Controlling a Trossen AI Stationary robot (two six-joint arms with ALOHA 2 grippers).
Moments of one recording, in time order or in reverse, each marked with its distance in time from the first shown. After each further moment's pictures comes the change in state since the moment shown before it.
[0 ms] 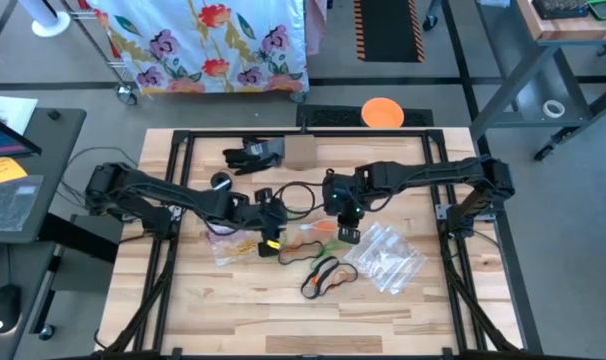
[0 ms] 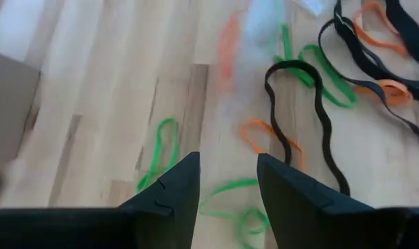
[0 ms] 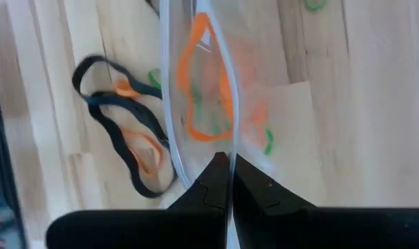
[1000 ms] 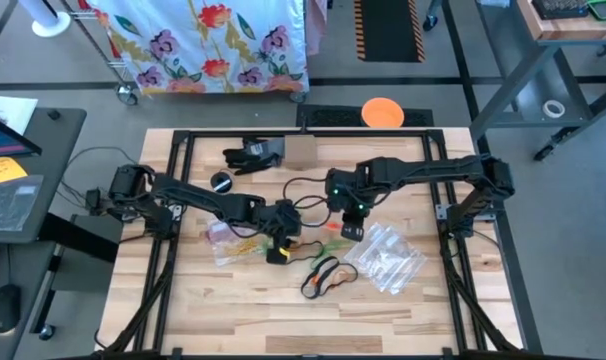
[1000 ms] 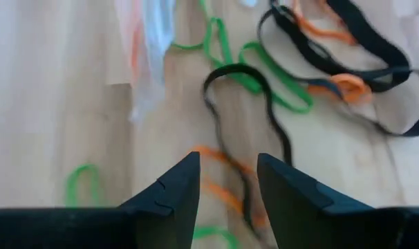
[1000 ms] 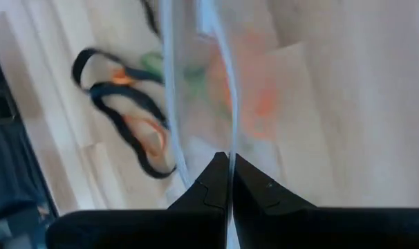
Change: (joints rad) left arm 0.053 0.188 0.000 0.206 0.254 0.163; right arm -0.027 -0.001 0.000 -0.085 -0.085 0.027
